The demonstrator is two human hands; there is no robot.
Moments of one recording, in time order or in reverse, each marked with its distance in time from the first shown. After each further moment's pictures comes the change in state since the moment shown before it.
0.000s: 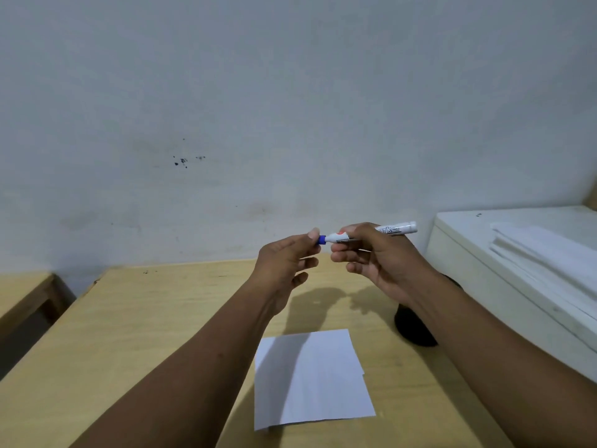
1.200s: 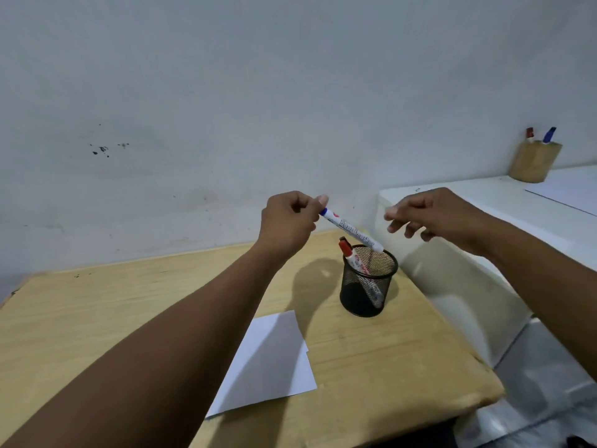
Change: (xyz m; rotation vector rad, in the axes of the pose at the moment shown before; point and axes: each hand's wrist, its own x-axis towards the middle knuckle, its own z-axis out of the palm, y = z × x) left_hand 0.023 0.005 0.098 0.450 0.005 0.427; right_hand -0.027 -0.064 -0.169 -0.828 0.145 -0.037
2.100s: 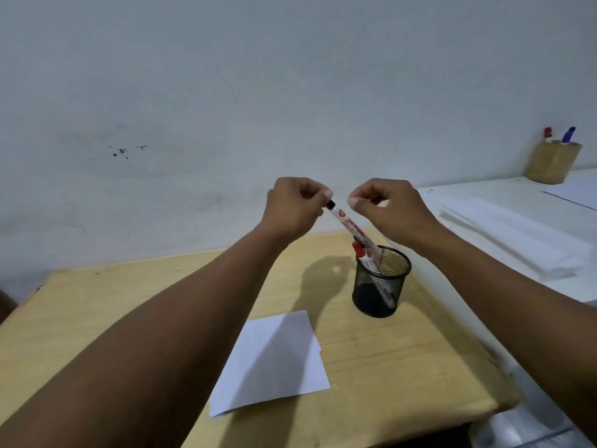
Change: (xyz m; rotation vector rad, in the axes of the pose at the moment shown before) left_hand 0.012 0.020 -0.015 0.124 -0.046 0.048; right_hand 0.015 -0.037 0.074 -0.059 0.250 -0.321
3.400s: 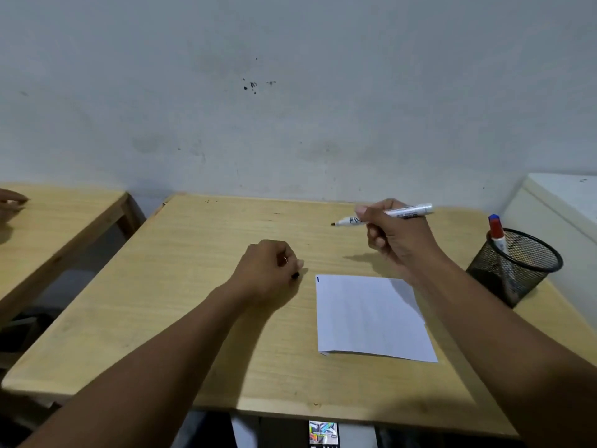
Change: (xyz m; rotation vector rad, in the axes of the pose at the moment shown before) left_hand -0.142 -0.172 -0.147 0.438 0.022 -0.308; right_hand -0.047 -0.053 0.179 0.794 -0.250 0.431
